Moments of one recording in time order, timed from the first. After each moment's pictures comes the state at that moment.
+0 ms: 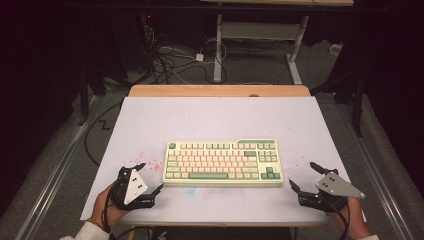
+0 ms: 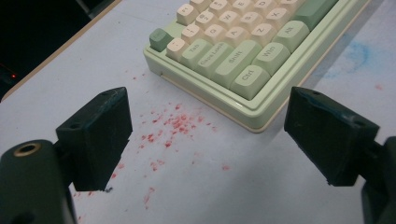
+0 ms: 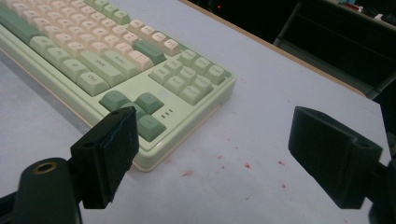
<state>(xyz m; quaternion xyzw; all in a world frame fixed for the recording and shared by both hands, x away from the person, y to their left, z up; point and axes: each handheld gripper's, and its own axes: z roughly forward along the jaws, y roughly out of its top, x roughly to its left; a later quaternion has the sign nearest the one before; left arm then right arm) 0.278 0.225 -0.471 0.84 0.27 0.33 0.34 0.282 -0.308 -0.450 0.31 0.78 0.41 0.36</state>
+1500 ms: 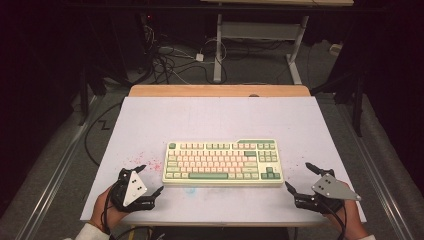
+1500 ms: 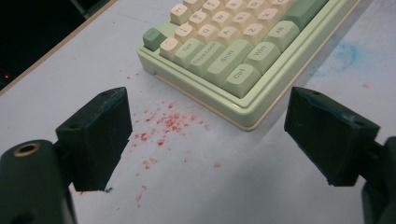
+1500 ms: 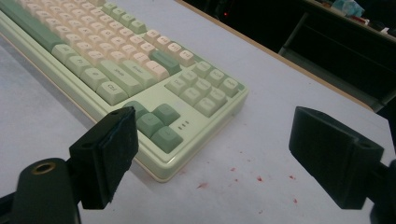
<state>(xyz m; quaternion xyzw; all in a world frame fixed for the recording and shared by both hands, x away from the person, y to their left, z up) 0.276 0.225 -0.473 0.84 0.27 0.32 0.35 0.278 -0.297 -0.446 0.29 0.78 0.42 0.37</state>
